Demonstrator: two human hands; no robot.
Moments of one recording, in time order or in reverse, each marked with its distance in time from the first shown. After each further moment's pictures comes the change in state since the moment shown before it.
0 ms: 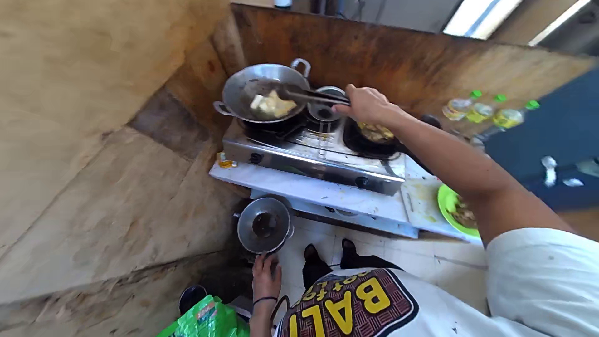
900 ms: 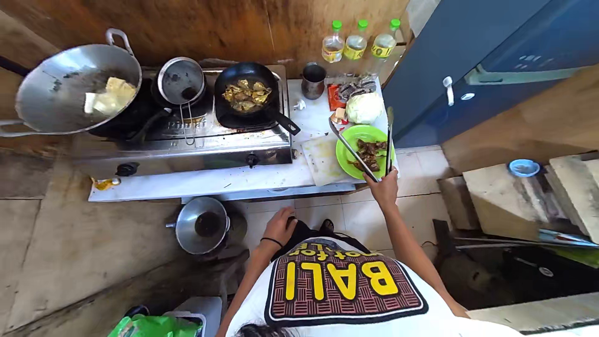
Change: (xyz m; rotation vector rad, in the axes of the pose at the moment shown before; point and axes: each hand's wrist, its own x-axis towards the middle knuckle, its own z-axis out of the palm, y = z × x) left_hand -0.022 0.275 0.180 0.233 -0.724 0.465; right_hand -0.377 0.382 0.270 0.555 0.439 1.029
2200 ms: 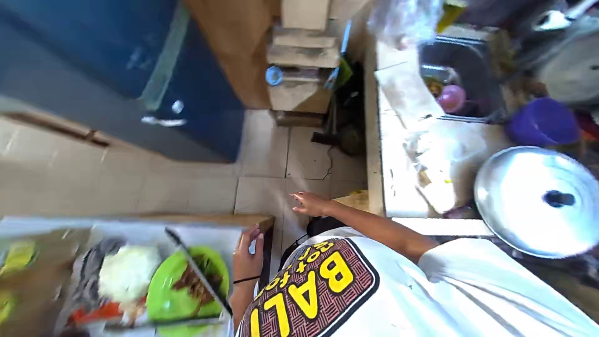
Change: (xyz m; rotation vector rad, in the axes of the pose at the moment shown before) left_hand 0.220 0.353 0.167 0.188 -0.335 0.862; right_hand 0.014 0.268 -0.160 0.415 -0.240 0.197
